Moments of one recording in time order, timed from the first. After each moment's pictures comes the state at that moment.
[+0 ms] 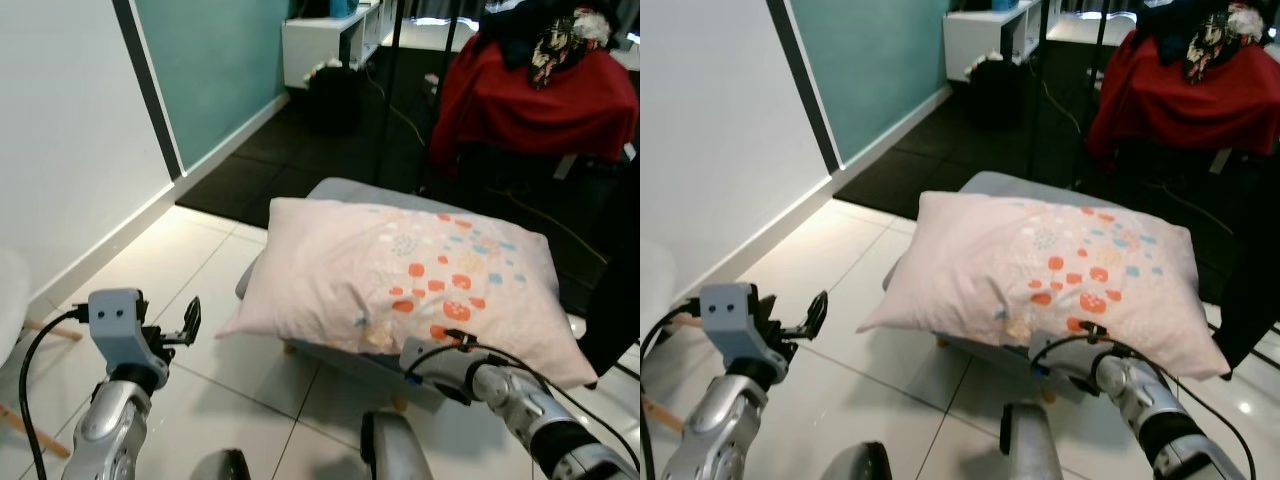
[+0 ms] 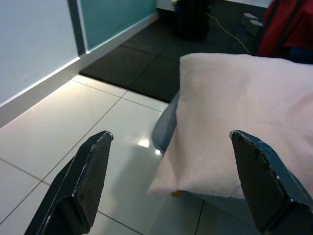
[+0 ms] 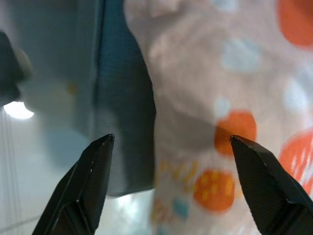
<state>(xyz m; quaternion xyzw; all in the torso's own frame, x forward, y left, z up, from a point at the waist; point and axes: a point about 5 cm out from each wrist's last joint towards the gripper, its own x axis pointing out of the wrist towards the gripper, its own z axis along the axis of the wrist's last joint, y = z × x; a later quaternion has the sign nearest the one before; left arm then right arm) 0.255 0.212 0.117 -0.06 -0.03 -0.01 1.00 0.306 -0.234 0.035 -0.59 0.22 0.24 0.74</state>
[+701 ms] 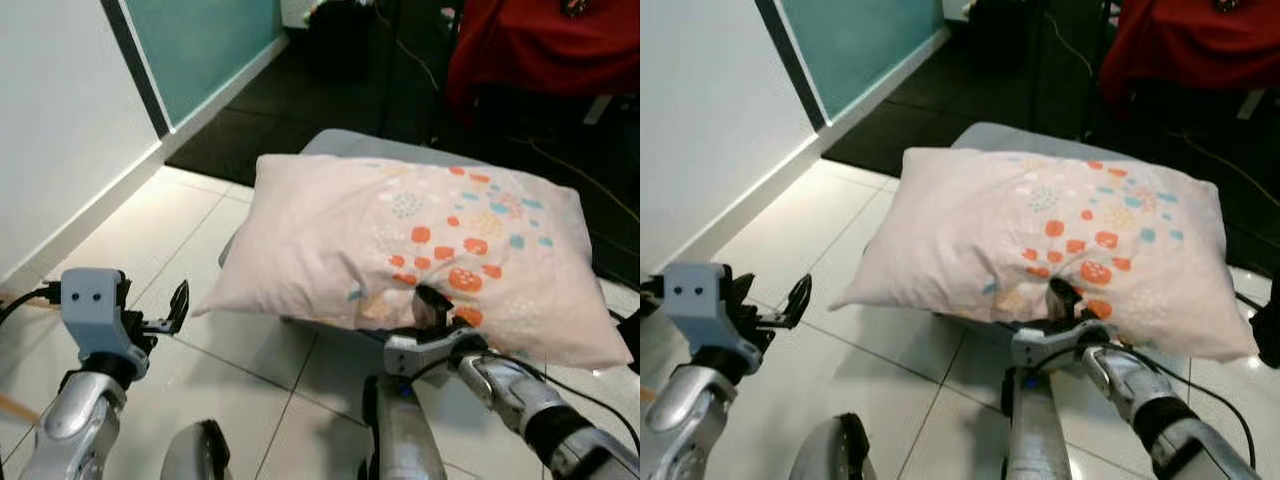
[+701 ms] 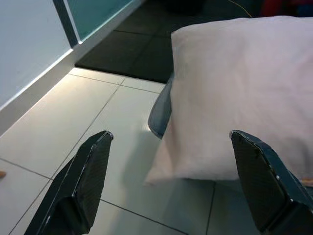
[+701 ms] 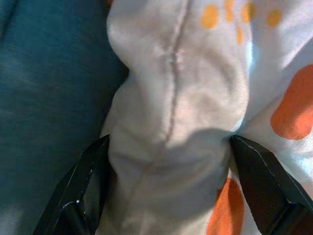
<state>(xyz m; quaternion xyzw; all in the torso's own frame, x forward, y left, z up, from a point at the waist) 0.235 0.217 0.160 -0.01 -0.05 -0.03 1.00 0.328 -0.214 0.067 -0.75 -0.01 0.14 0.65</state>
